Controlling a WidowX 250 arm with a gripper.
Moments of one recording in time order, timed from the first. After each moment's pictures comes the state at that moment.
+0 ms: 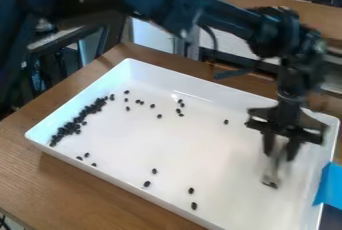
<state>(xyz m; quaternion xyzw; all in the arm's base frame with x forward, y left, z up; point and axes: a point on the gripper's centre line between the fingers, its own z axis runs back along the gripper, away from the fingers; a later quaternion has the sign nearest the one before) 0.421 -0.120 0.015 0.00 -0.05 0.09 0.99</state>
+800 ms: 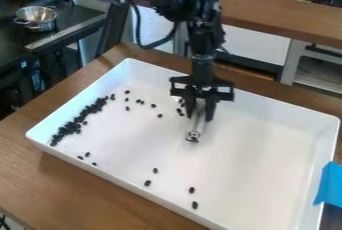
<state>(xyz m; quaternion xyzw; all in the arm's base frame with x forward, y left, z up) 0.429 0.003 0.024 -0.03 0.00 0.16 0.99</state>
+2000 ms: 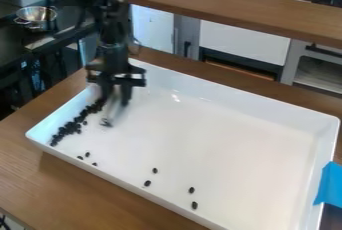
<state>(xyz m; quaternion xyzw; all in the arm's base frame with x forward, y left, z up) 0.391 0.142 0.023 0.00 -0.02 0.19 0.98</state>
